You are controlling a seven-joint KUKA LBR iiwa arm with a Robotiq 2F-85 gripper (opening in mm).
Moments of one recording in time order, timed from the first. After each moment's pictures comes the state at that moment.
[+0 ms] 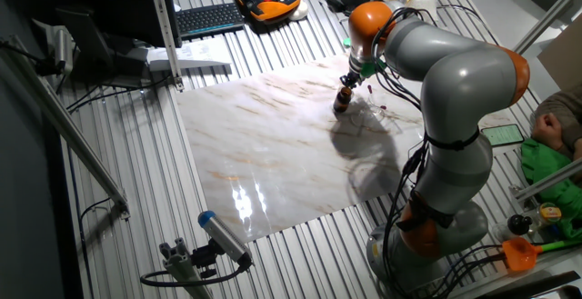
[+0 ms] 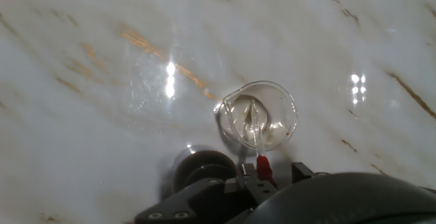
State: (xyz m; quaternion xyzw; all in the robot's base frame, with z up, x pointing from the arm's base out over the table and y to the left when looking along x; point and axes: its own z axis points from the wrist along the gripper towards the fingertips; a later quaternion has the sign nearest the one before) arm 0.582 -0.070 0.127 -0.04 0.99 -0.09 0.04
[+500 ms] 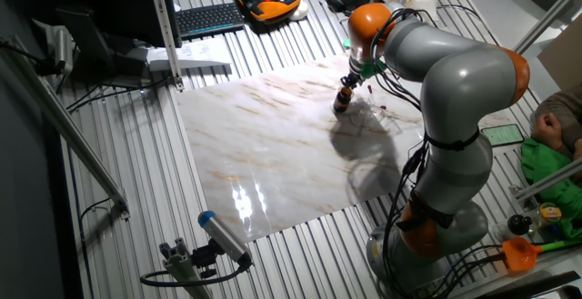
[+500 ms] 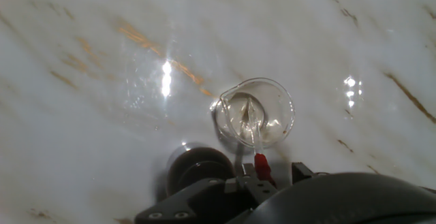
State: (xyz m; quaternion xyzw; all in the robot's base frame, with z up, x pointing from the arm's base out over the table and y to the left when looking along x) arm 0.580 -0.073 0.125 -0.05 0.99 -0.09 0.04
